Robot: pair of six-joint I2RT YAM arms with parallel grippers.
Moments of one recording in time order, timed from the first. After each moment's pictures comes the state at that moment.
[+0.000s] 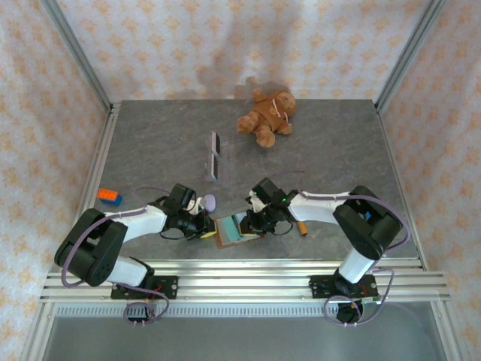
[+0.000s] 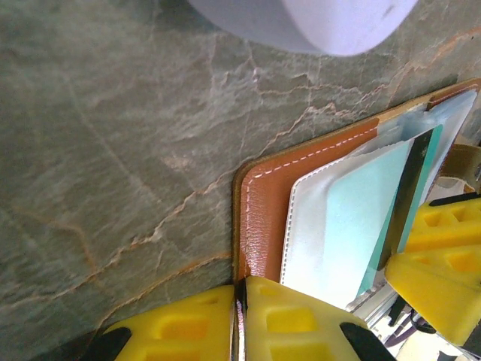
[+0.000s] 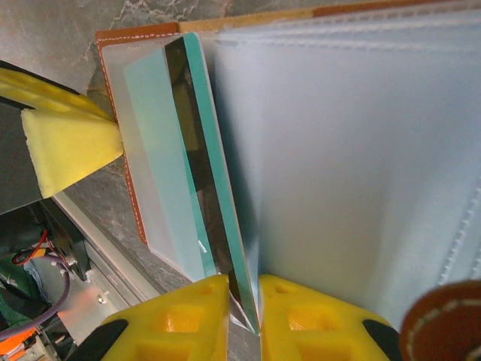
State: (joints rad) left arm -0.40 1.42 0.46 -0.19 0.60 -0.80; right arm 0.79 1.67 0.79 -0.24 -0.60 0.73
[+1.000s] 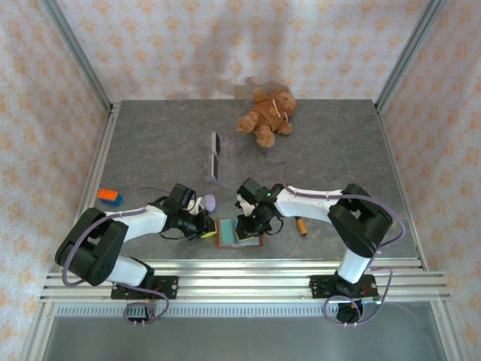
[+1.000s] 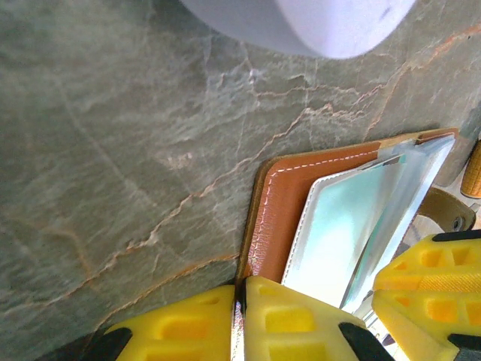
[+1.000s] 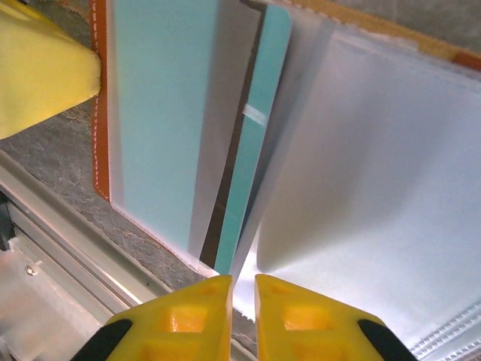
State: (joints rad) left arm -0.40 1.43 0.45 -0.18 0.61 -0.80; right arm 0.88 1.72 0.99 -0.58 -0.47 0.57
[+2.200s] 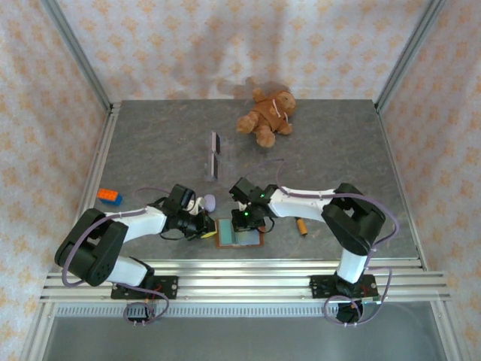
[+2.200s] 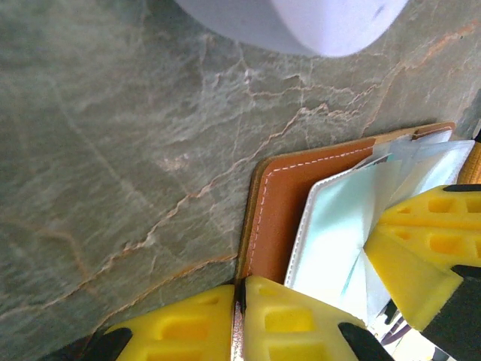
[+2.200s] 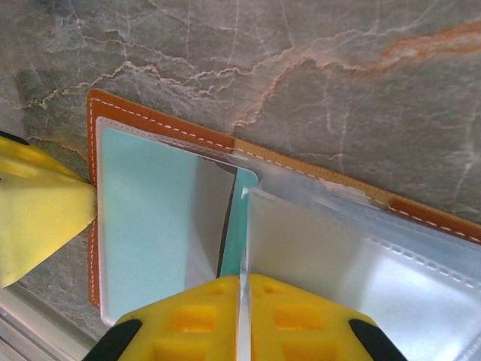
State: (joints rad) left arm -0.40 1.42 0.44 -0.15 0.62 -0.81; right arm 0.93 1.77 1.04 -0.48 -0.28 0.70
